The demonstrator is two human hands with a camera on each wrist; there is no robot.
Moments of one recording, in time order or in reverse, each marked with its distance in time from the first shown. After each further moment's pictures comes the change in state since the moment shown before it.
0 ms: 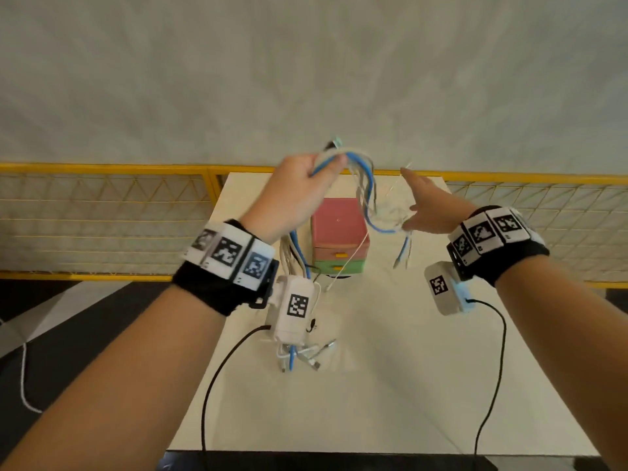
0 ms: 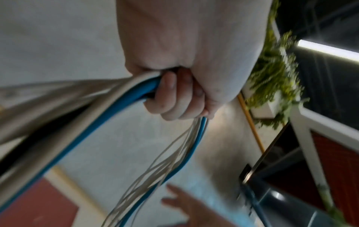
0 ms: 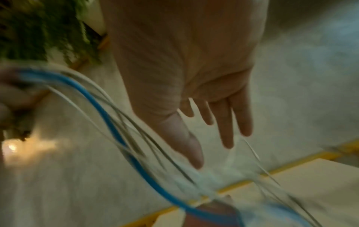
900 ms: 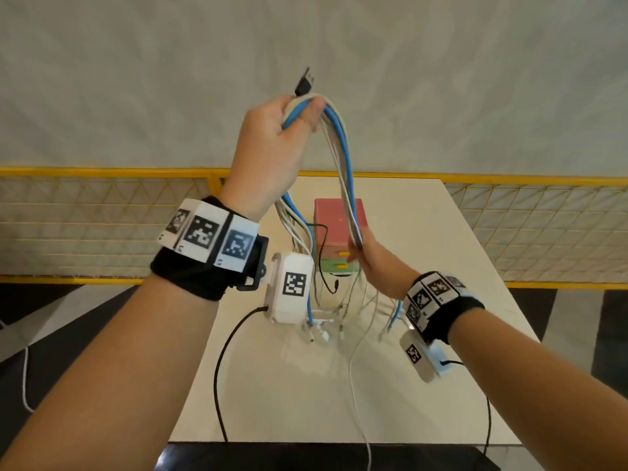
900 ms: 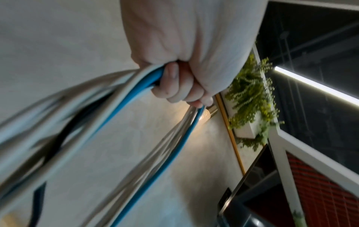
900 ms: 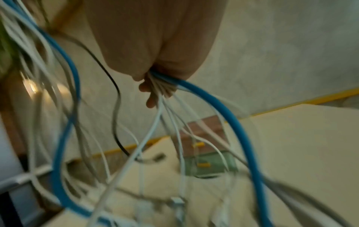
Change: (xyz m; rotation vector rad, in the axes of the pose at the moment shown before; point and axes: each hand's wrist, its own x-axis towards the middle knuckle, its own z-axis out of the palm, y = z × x) left_hand -0.016 0.036 -0.037 -0.038 0.284 0.187; right_hand -0.038 -0.035 0.112 0.280 0.080 -0.420
